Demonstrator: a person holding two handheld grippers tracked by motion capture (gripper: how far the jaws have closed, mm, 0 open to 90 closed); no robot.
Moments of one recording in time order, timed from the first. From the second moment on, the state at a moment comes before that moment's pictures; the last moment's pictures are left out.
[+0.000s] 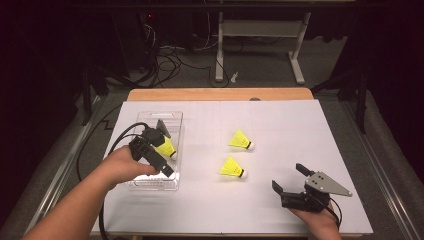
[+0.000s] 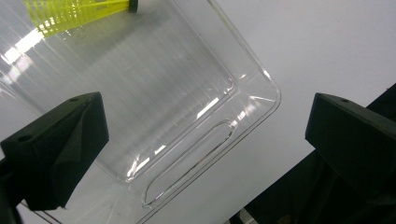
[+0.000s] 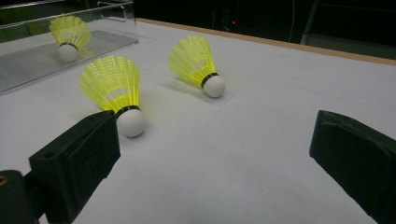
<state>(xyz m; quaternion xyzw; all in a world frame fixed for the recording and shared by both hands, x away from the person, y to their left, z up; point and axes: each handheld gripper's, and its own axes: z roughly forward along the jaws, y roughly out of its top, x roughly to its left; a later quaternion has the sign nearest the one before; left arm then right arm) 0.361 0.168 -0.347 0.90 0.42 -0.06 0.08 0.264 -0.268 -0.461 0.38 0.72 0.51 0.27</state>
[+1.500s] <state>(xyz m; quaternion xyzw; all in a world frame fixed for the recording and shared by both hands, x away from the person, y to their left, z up) 0.361 0.079 -0.350 0.93 0.35 -0.08 0.10 0.266 -0.269 -0.460 0.38 0.73 0.51 0.27</state>
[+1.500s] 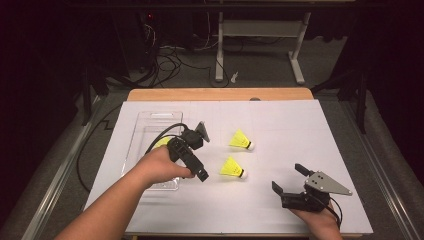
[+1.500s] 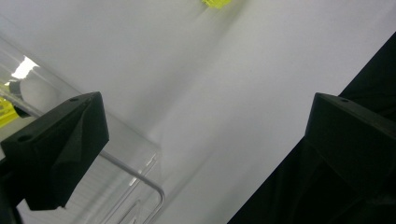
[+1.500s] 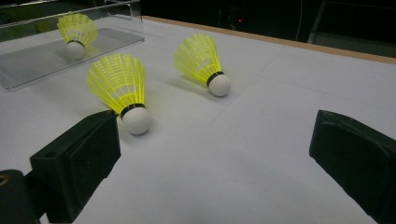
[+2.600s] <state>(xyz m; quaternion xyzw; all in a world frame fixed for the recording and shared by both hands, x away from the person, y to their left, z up) 0.366 0.041 -0.375 0.94 0.32 -0.09 0.10 0.265 -0.270 -0.459 0.37 0.73 0.51 0.27</state>
